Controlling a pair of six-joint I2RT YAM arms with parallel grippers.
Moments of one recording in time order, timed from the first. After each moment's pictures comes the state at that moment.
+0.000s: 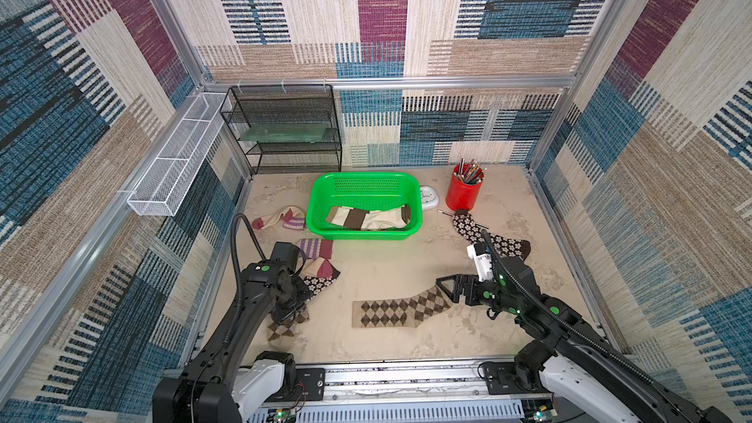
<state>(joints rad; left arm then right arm) -0.13 1.03 0.75 -1.09 0.02 -0.82 0.56 0.67 0.46 -0.39 -0.29 0.64</state>
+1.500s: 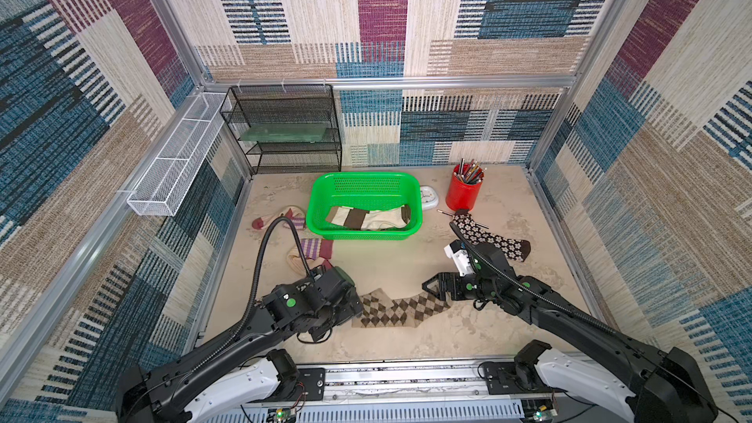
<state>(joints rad) -0.89 0.97 0.85 -1.04 -0.07 -1.32 0.57 0.99 0.56 -0.34 -0.43 0.58</state>
